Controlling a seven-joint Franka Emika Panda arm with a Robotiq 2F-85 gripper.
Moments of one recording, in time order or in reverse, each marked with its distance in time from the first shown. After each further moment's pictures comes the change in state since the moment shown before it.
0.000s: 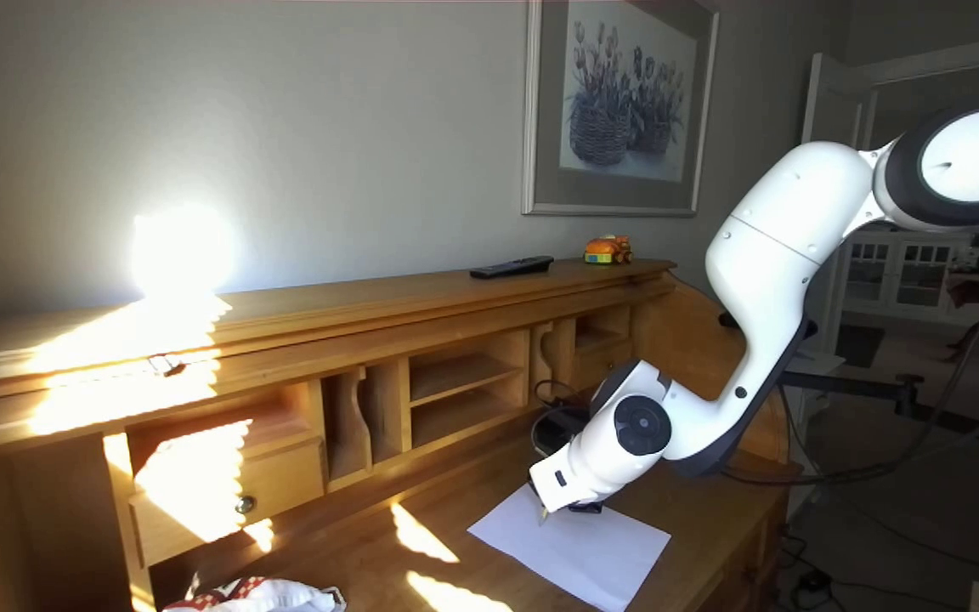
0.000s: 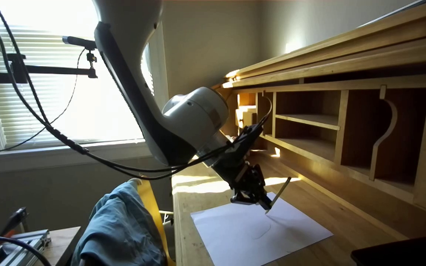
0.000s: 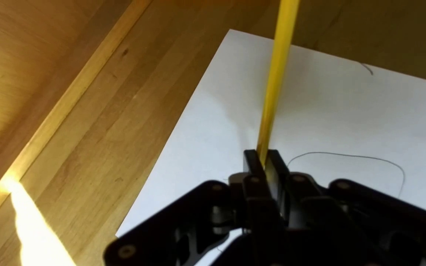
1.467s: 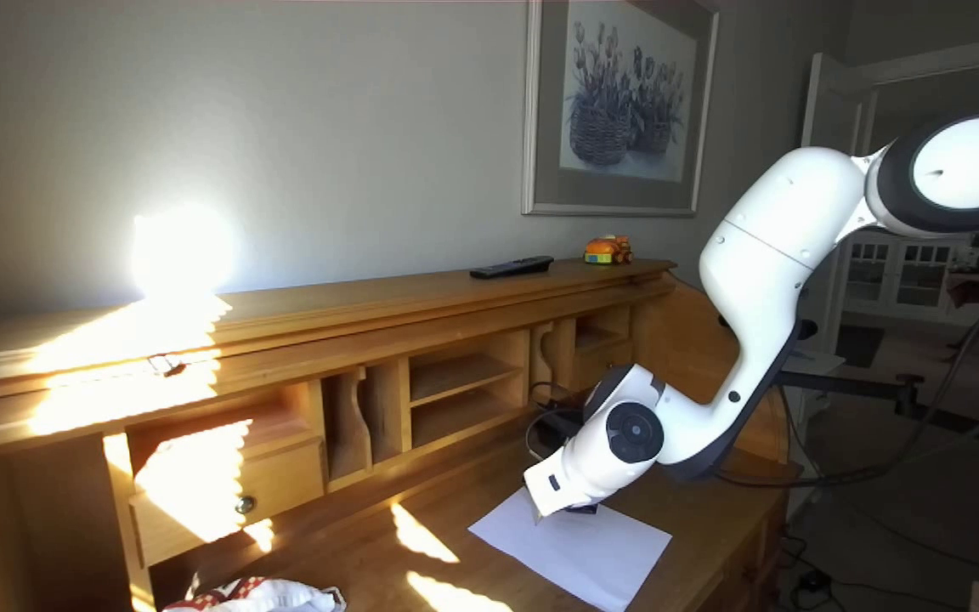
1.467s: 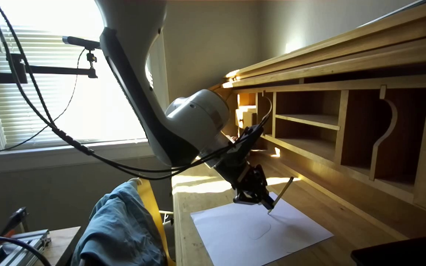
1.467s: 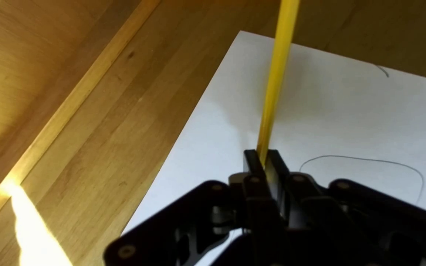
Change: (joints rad) arm 0.012 0.024 0.001 0.026 -0.003 -0.032 -0.001
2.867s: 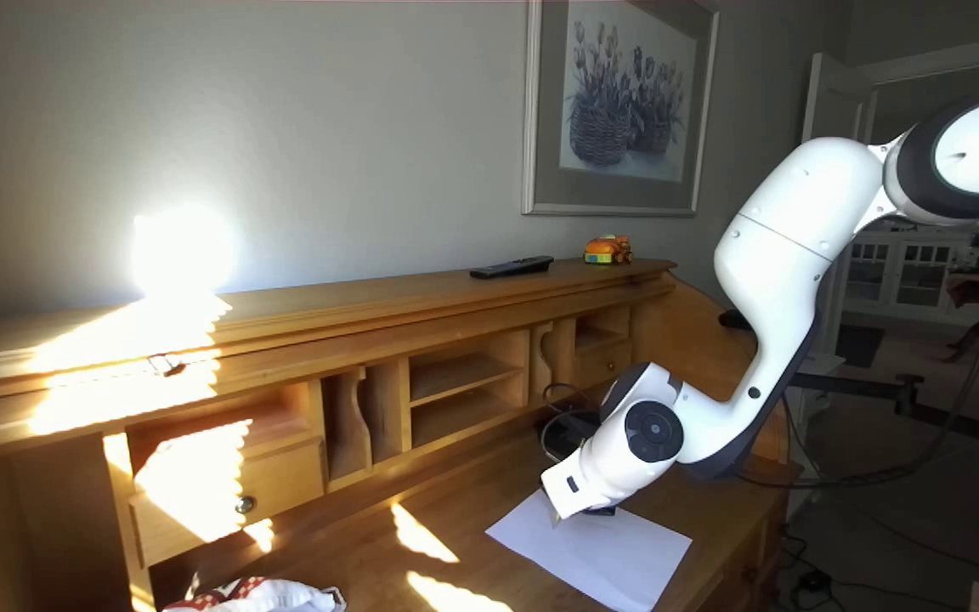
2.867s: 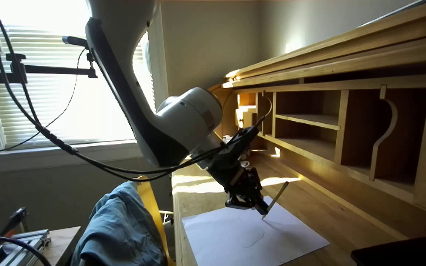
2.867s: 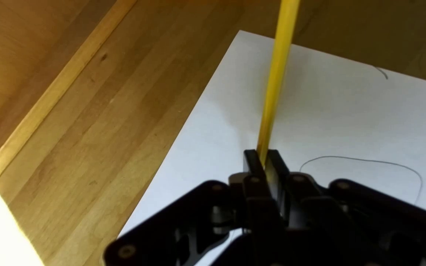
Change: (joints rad) arm -0.014 -0.054 -0.001 -0.083 0.000 -0.001 0.000
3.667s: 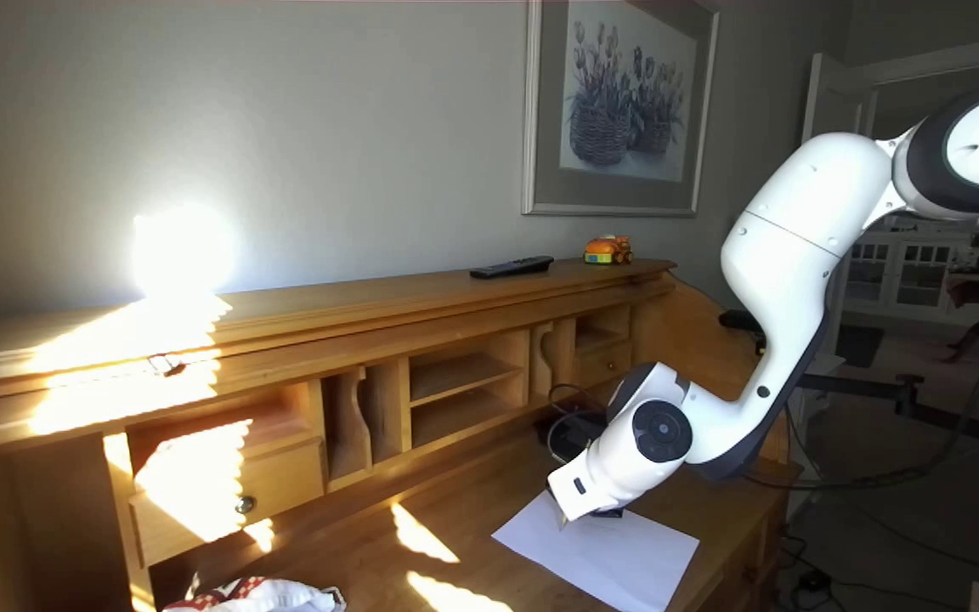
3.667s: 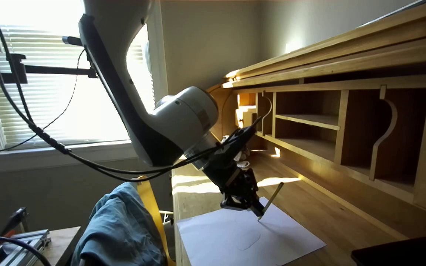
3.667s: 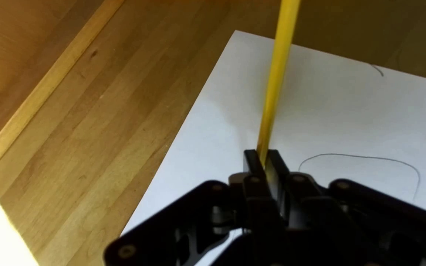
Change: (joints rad) arm -0.005 -0.025 0.005 -0.038 0.007 0.000 -0.002
